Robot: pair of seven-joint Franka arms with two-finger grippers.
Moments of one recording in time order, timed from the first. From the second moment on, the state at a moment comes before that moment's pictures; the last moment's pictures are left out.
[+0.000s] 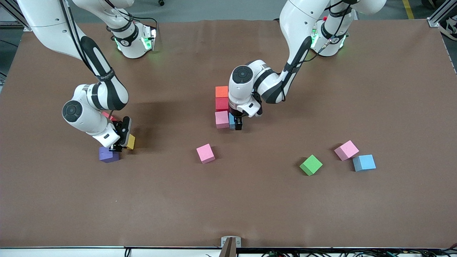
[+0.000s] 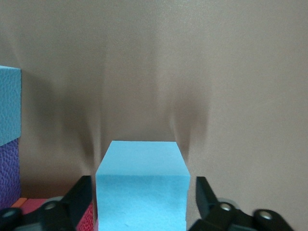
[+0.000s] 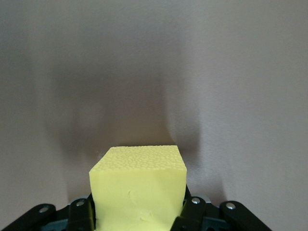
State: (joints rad) left arm -0.80 0.63 -0.05 -1.84 0.07 2.57 -2.55; right arm 0.03 0.40 0.02 -2.20 0.07 2.61 -1.52
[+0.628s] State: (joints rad) left arm -0.80 0.54 -0.05 -1.82 0.07 2.42 -2.55; right arm 0.16 0.34 0.03 -2.09 0.08 2.40 -1.14
